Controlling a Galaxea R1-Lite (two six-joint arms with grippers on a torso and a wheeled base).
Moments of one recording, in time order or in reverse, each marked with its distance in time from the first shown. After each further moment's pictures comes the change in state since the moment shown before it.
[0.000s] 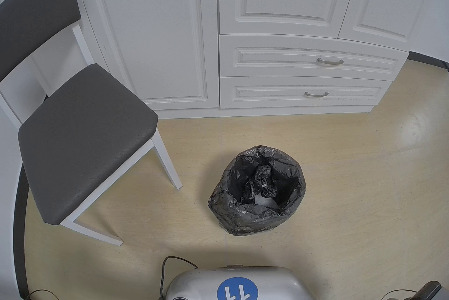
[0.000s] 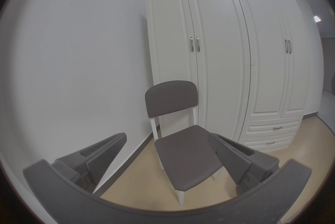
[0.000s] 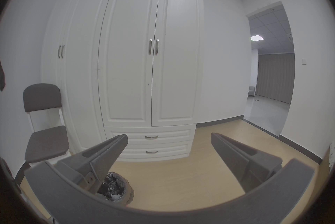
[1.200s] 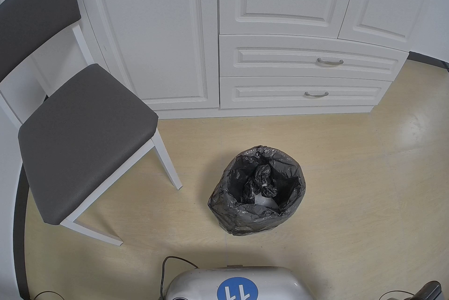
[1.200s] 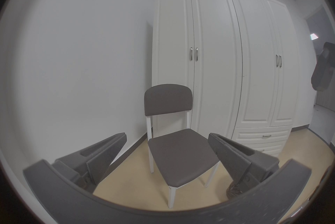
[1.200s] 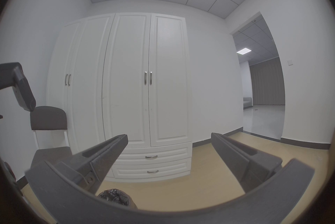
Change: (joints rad) left arm -0.054 -0.280 0.168 -0.002 -0.013 -0.045; right arm 0.000 -0.343 -0.026 0.126 -0.001 0.009
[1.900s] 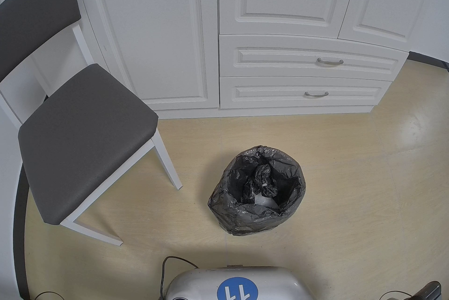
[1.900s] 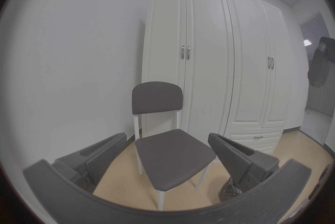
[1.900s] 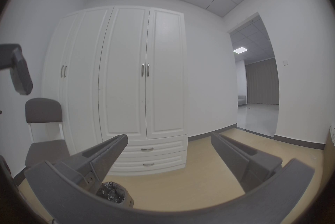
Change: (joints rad) left arm 0.005 -0.008 0.201 -0.217 -0.092 -0.023; right arm -0.110 -0.065 0.137 -0.005 0.048 0.040
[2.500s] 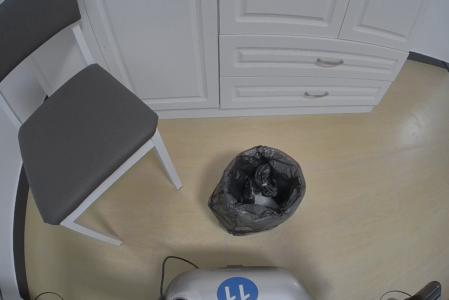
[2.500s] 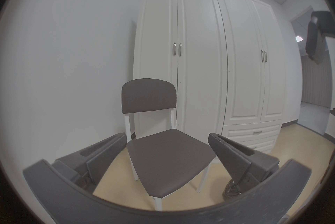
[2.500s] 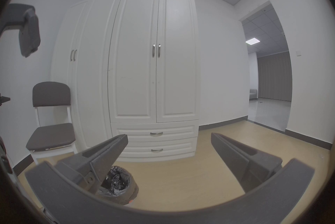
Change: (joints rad) left arm 0.001 0.000 0.354 -0.400 -0.061 0.057; right arm -0.015 -0.033 0.454 -0.335 0.118 0.009
